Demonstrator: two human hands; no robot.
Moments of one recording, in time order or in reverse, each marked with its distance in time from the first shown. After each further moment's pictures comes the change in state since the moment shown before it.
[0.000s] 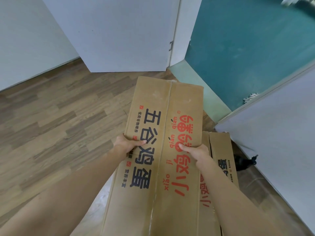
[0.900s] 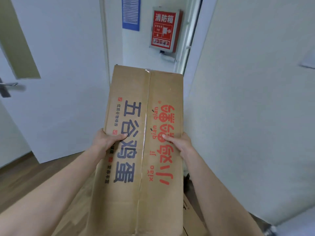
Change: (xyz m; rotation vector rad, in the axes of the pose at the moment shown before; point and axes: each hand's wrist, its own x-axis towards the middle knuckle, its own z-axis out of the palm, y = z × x) left_hand -0.400 0.043 -0.086 -0.030 -0.265 0.797; right_hand -0.426 0.020 -0.172 0.414 0.188 -0.638
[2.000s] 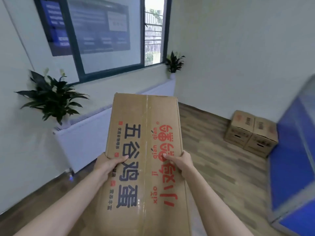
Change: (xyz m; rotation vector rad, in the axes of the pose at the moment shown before) left_hand -0.886 -0.206 0.567 0.469 -1.327 0.098; right_hand -0.877 0.393 -0.674 0.397 1.366 0.258
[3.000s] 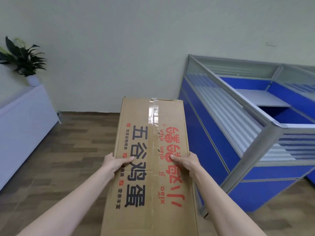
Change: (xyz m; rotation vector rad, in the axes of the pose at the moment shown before) left_hand 0.301 0.180 0.791 0.378 -0.692 -0.014; right_hand 0.423 -0.018 -0.571 0.232 0.603 0.239
